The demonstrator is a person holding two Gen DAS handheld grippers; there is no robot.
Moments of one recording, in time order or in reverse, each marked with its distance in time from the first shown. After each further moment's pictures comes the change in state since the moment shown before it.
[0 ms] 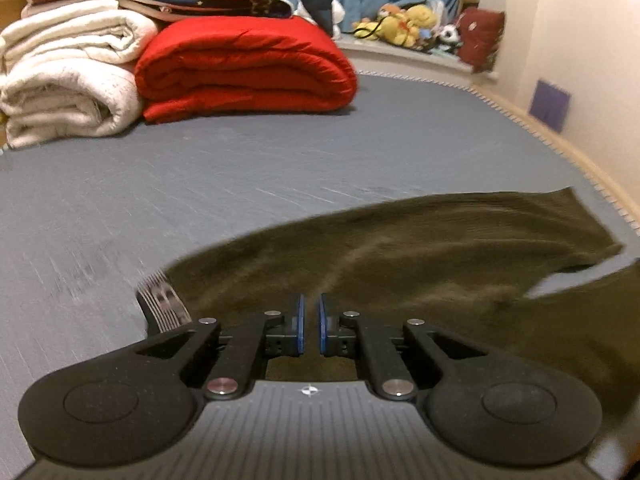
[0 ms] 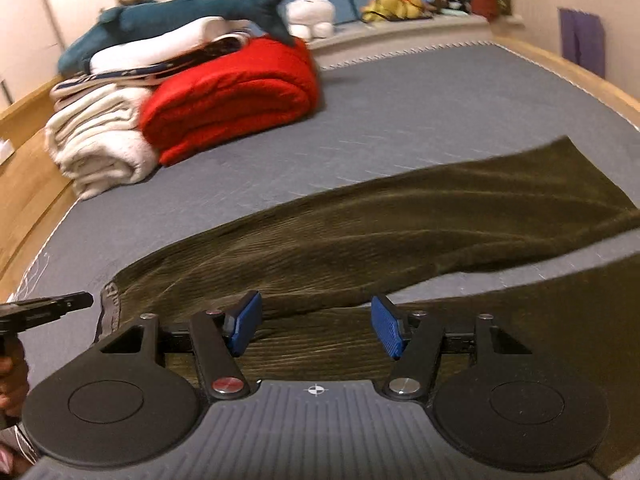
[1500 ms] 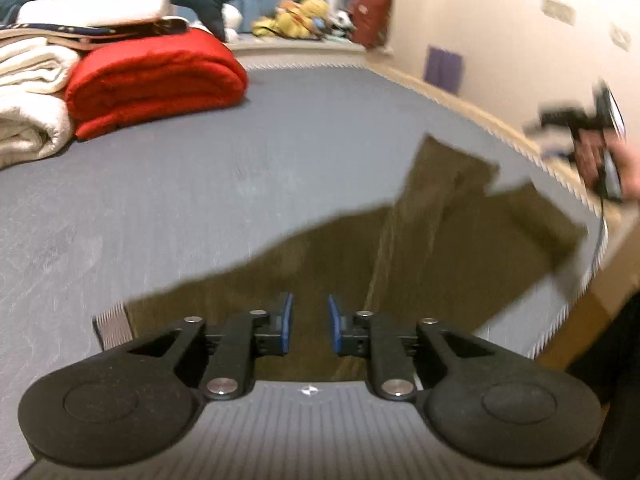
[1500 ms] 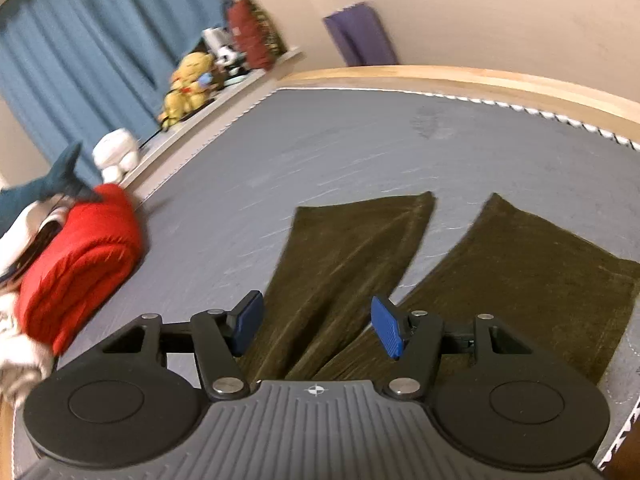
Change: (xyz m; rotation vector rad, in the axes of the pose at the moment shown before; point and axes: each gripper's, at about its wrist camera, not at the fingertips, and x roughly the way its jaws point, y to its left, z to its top) left arm -0.143 -0.072 -0.092 0.145 0.001 -0.217; right arm -0.054 -0.197 0.027 0.530 -0.234 -0.295
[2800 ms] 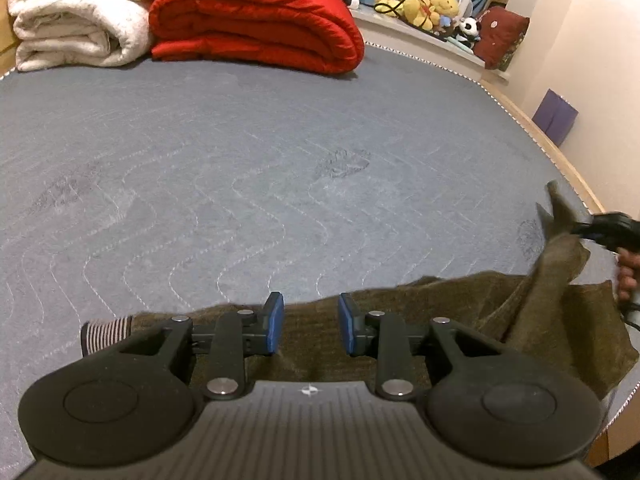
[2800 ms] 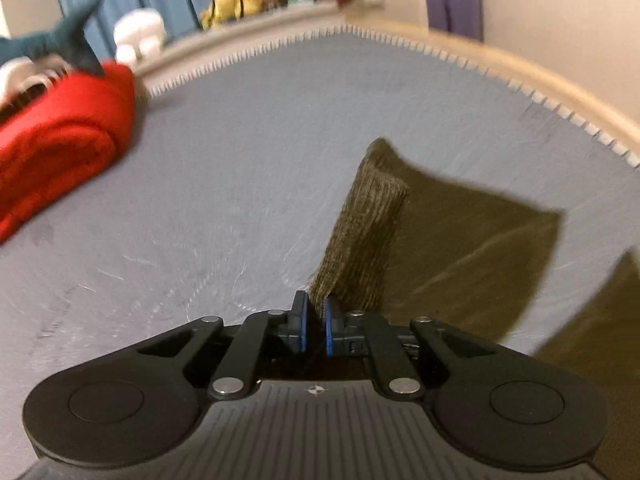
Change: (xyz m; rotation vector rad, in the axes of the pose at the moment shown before) left arm 0.107 0.060 0.052 -0.334 0.101 0.141; right arm 0.155 0.097 -0.025 -0.371 0.107 -0.040
